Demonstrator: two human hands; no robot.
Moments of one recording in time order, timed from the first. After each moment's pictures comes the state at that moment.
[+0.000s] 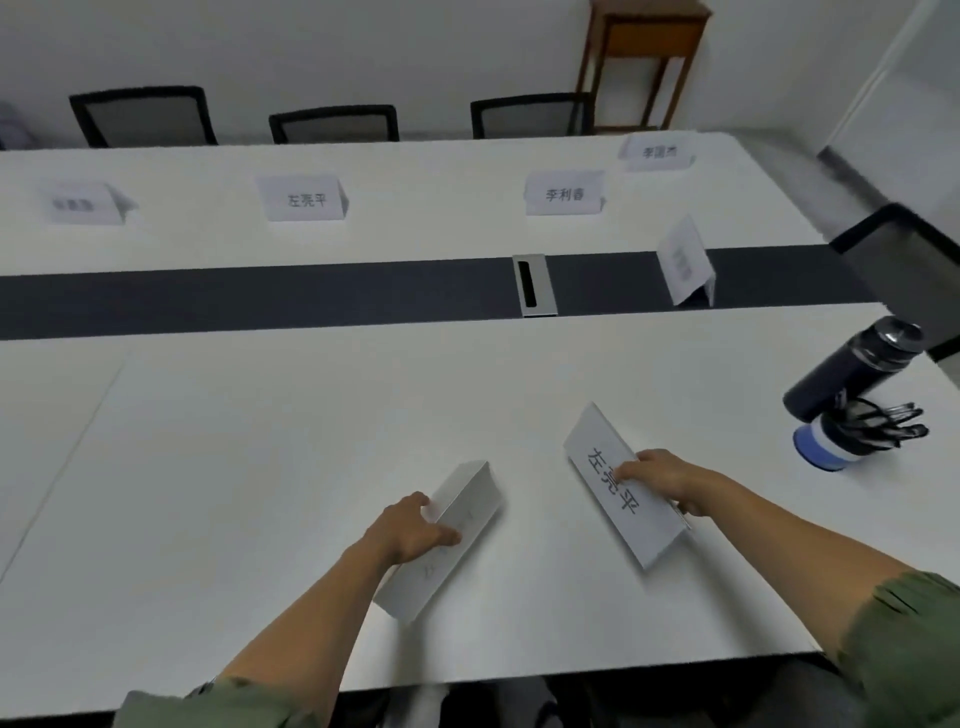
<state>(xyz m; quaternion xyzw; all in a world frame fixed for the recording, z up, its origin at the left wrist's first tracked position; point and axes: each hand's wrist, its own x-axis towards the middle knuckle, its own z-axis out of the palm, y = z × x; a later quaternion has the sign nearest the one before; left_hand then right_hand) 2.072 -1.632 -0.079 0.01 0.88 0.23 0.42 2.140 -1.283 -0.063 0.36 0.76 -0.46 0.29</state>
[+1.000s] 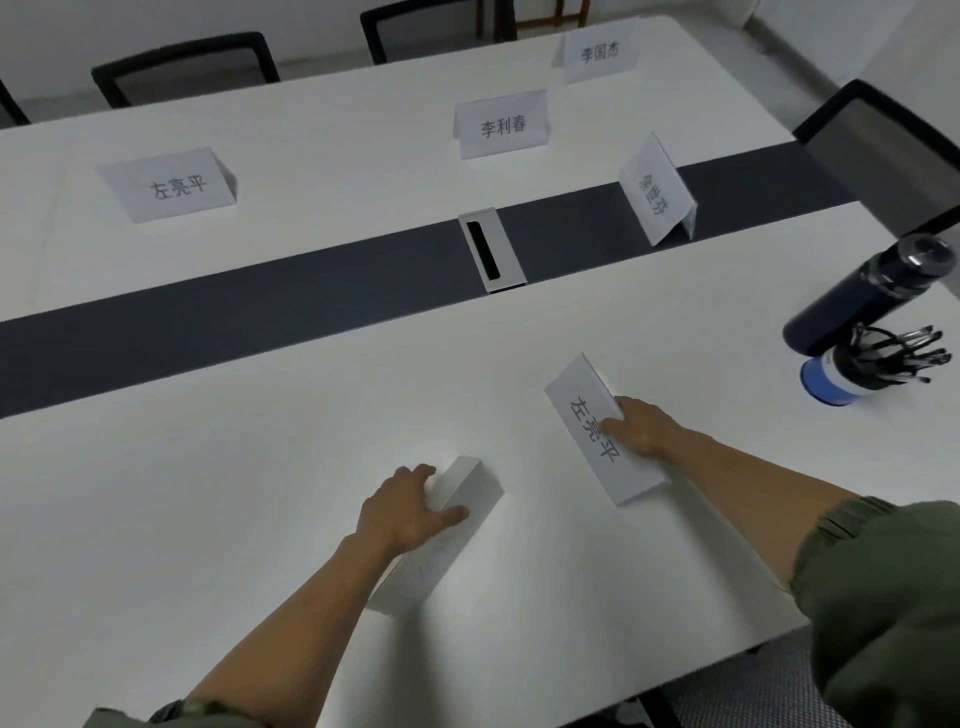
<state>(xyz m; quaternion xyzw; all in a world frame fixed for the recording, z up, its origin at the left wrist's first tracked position) 1.952 -1.601 -0.108 0.19 0.90 0.11 0.37 2.048 -1.273 -0.121 0.35 0.83 -0.34 0.26</state>
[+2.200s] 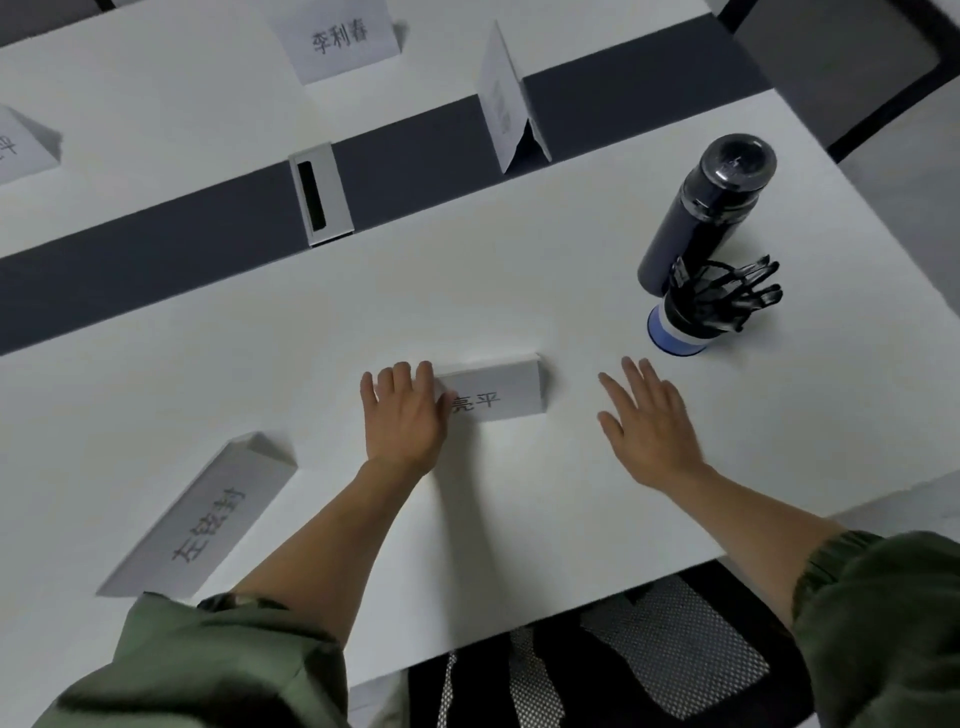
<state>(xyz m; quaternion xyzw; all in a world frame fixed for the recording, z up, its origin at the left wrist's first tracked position) 2.074 -1.309 -0.142 0.29 0.95 0.00 0.08 2.259 -1.065 -0.204 0.23 0.96 -0.09 0.13</state>
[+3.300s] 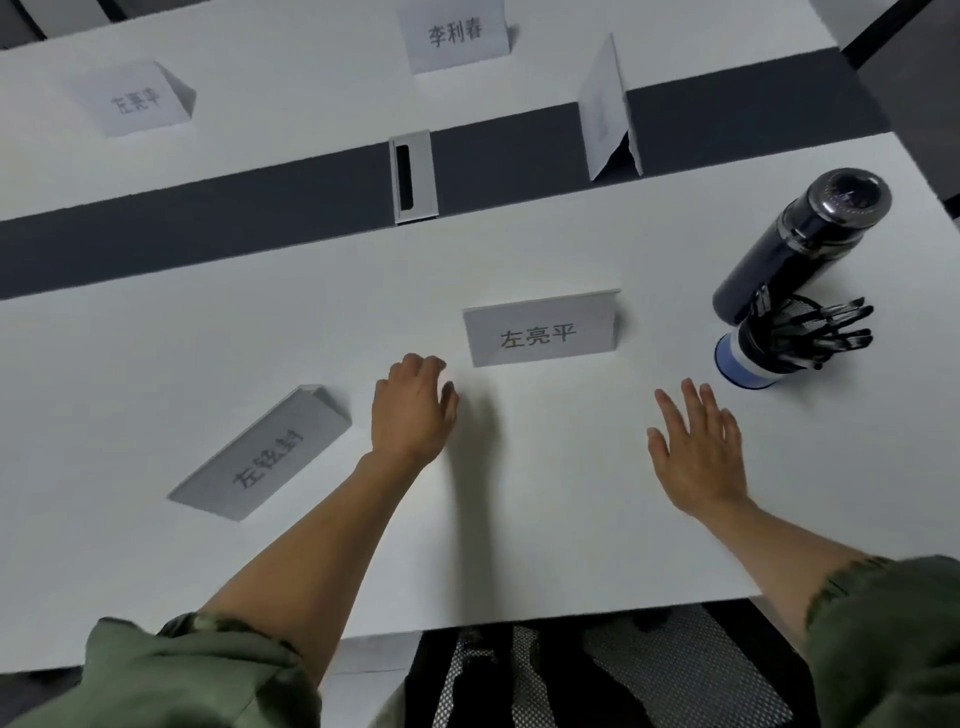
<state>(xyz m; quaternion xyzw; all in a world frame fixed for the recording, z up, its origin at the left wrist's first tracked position) 2.078 -1.347 -0.110 0.19 0.97 0.12 0.10 2.263 -1.061 -0.227 0.25 0.96 -0.05 0.11</state>
